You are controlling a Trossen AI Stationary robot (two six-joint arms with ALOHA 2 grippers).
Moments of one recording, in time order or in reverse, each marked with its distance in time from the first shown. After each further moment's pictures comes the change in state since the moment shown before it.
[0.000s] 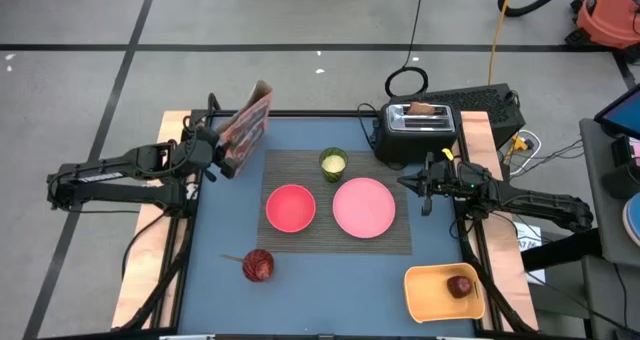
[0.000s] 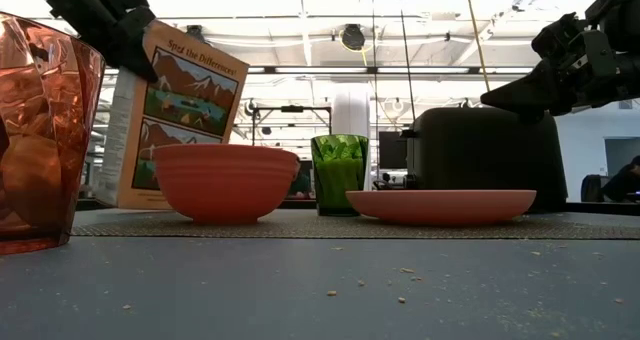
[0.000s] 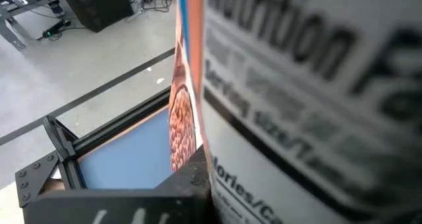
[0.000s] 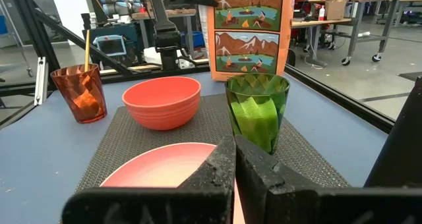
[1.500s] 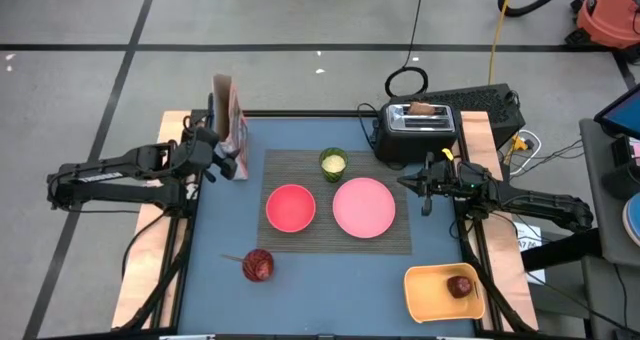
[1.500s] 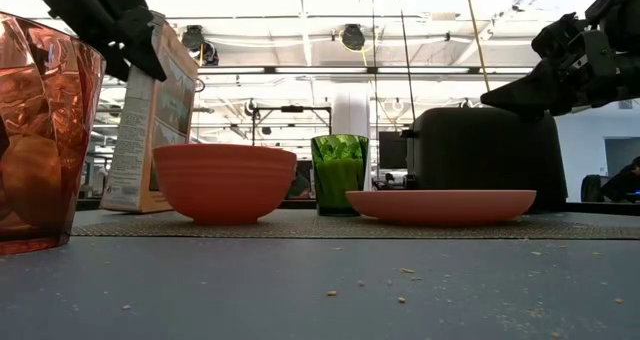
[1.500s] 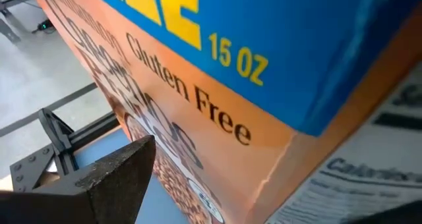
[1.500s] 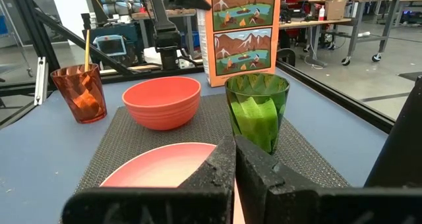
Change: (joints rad) left arm -0.001 0.000 0.000 -0.013 0.013 -0.019; right arm 0.000 0.000 0.000 0.000 0.000 0.000
